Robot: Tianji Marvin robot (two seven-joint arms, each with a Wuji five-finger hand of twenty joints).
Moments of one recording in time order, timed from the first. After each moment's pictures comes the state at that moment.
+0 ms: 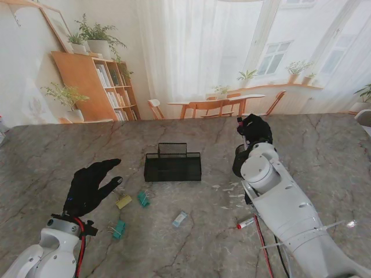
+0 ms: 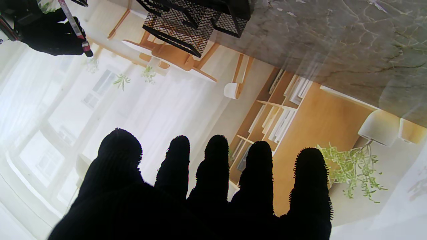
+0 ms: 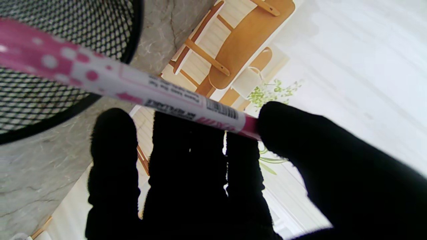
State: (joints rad) left arm 1.96 -1.13 -1.48 -1.84 0.79 -0.16 0.31; right arm -1.15 -1.29 1.15 -1.16 -0.28 0.27 -0.46; left_hand 0.79 0.06 -0.04 0.05 0.44 0.06 0.13 0.51 0.53 0.15 0.09 0.32 0.40 0.24 0.13 0.35 0.06 0.41 0.55 0.67; right_hand 0.48 -0.74 1.18 0.06 0.65 0.02 1.20 0.85 1.04 0.07 0.93 0.80 0.99 0.07 1.03 0.55 0.66 0.32 1.41 0.46
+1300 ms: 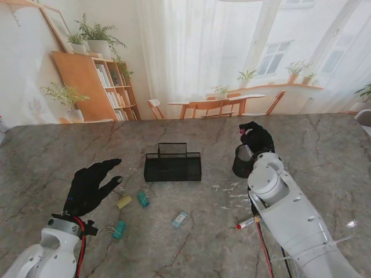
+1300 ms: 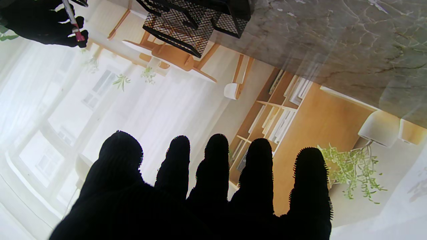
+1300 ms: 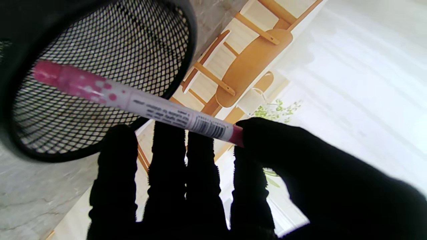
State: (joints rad) left arm 1.96 -1.13 -1.48 -1.84 0.79 -0.16 0.31; right arm -1.25 -1.25 1.20 -1.25 -0.31 0.23 -0.37; left_hand 0.79 0.08 -0.04 0.05 0.44 0.07 0.13 0.51 0.54 0.15 0.09 0.32 0.43 0.24 0.14 0.37 0.06 0.41 0.56 0.67; right_hand 0.55 -0.56 1.11 0.13 0.53 -0.07 0.82 0.86 0.72 0.13 0.70 0.84 0.73 0.11 1.01 0.66 0.36 0.34 1.38 0.58
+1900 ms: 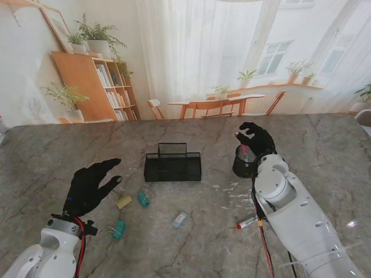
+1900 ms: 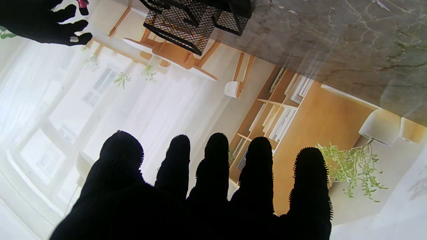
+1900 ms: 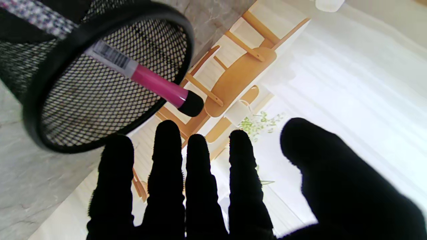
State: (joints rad) left arm 1.96 -1.13 -1.48 -1.84 0.79 -0.17 0.32; right arm -1.30 -1.22 1.23 -1.31 -0.36 0.17 -0.27; left_hand 0.80 0.08 -0.04 0.05 0.45 0.07 0.13 0.51 0.55 0.15 0.09 0.33 0.44 0.24 0.14 0.38 0.06 0.41 0.56 0.67; right_hand 0.49 -0.40 0.70 0.10 0.48 0.01 0.39 0.83 0.55 0.16 0.40 0.72 0.54 0.12 0.85 0.67 0.16 0.36 1.22 0.61
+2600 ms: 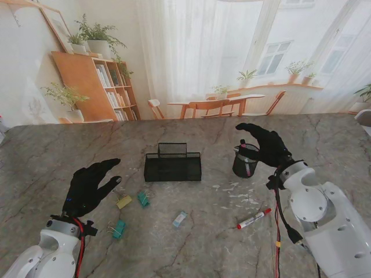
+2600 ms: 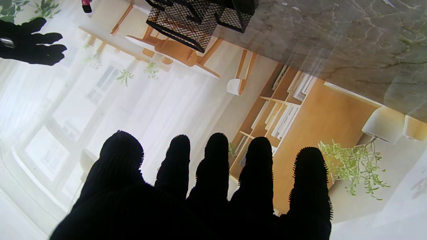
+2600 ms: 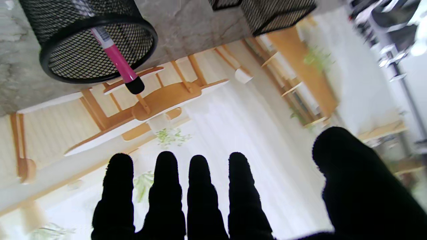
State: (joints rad) left arm 1.97 -1.14 -1.48 -1.84 0.79 -0.19 0.34; right arm -1.53 -1.10 1.46 -1.58 -0.68 -0.29 0.02; left_hand 0.80 0.08 -0.04 0.05 0.45 0.07 0.13 0.51 0.55 0.15 0.09 0.33 0.44 0.24 0.15 0.38 0.06 0.41 0.57 0.67; right_hand 0.36 -0.34 0.57 0.00 0.31 0.04 0.18 0.70 0.41 0.13 0.13 0.51 0.38 0.12 0.20 0.40 -0.01 0.29 0.91 0.49
